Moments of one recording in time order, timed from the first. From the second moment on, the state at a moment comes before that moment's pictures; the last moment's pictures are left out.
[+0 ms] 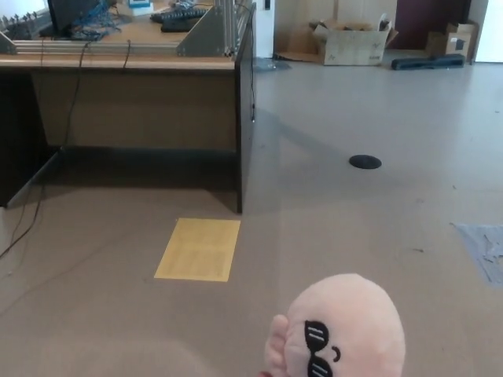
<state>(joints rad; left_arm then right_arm) -0.11 0.34 0.41 0.57 -0.18 -0.03 -0.20 -0.17 -0.33 -0.25 0.83 0.07 -0.23 0.24</state>
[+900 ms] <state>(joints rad) -0.63 0.80 0.25 0.02 -0.37 0.11 -0.55 -0.20 -0.32 -0.27 0.88 0.12 -0.32 0.31</state>
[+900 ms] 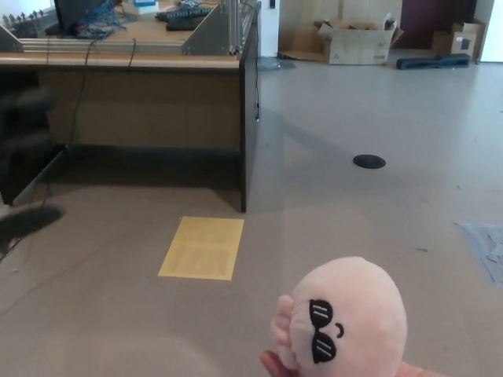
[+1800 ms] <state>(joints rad) -1.49 0.77 -0.45 -0.10 -0.33 0.42 -0.96 -0.20 -0.32 -0.26 0.89 0.12 -0.33 0.31</state>
